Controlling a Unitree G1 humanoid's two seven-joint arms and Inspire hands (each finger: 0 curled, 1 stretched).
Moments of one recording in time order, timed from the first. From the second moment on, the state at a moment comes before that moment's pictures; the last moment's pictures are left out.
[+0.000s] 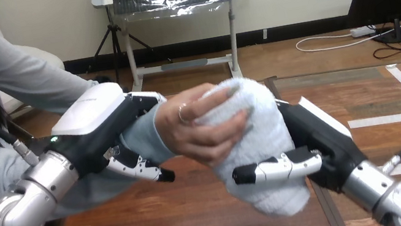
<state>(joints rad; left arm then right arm) -0.44 0.64 -0.21 0.51 0.46 -0.67 -0.16 -0.08 -0.20 0.01 0.17 0.12 -0.25 0.54</state>
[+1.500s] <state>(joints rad) -0.44 0.65 -0.21 0.49 0.57 -0.65 -0.13 -0.17 -0.28 0.06 0.35 0.08 -0.42 0.69</state>
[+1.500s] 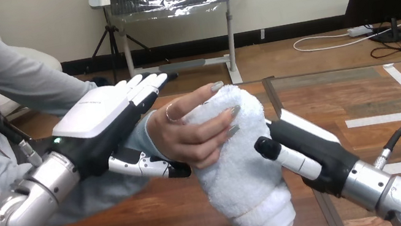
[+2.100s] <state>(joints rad) -0.39 0.65 -0.21 0.48 0.59 -0.68 -0.06 -0.17 -0.28 0.06 0.41 0.08 -0.48 0.69</state>
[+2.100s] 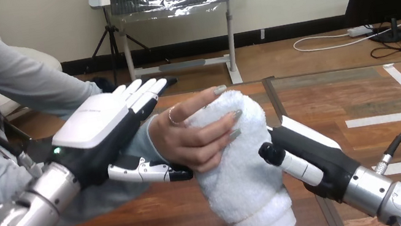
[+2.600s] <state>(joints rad) -0.32 0.65 -0.20 0.43 0.59 -0.69 -0.02 -0.17 -0.28 0.06 0.47 0.08 -0.52 0.71</state>
